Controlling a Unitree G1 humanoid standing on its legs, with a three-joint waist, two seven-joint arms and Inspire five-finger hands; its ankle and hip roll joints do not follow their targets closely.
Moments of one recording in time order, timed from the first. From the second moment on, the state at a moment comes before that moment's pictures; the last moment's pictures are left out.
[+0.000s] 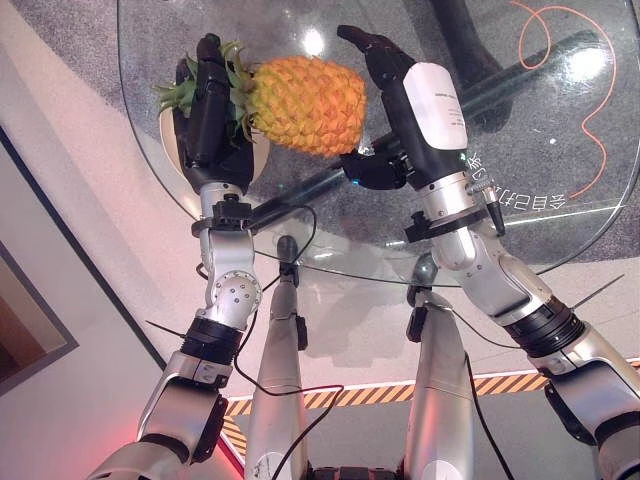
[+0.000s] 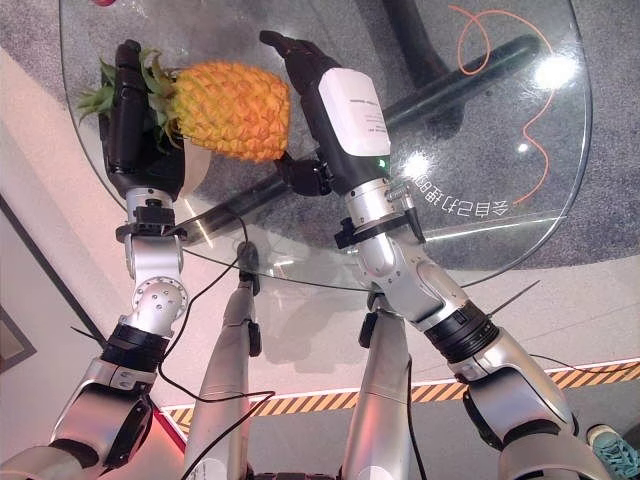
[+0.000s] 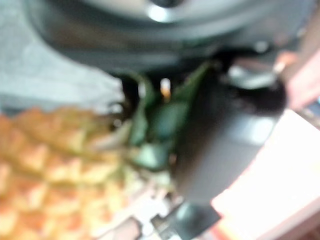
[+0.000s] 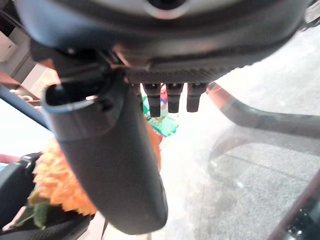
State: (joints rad) left arm -0.69 0.28 -0.17 0.21 -1.28 -0.53 0.03; right arm -0.81 -0.62 0.53 0.03 -0.35 0.03 -0.48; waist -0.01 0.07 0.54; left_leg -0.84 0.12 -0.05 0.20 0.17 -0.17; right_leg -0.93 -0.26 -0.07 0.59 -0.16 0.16
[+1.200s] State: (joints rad) left arm -0.70 0.33 -0.02 0.35 -0.68 -0.73 0.55; right arm -0.62 -0.62 0.22 0.29 -0.03 0.01 -0.89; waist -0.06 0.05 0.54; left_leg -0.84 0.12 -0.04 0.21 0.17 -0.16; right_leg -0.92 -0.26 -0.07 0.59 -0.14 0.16
